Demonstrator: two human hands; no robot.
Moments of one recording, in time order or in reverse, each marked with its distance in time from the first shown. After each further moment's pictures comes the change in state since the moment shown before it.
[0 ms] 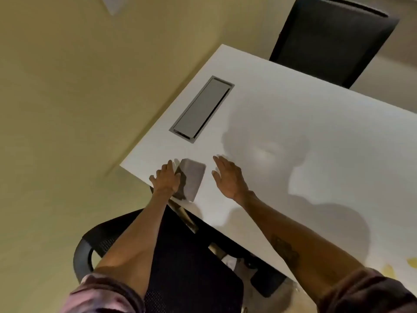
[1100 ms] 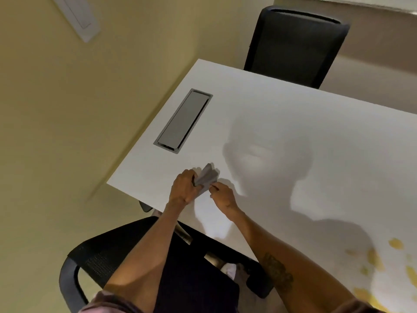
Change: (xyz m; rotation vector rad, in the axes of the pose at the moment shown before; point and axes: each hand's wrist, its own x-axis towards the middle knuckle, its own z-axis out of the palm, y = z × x) left_hand -0.039 0.080 0.017 -0.270 0.065 0.364; right_hand -0.048 0.006 0.006 0.692 -0.017 0.488
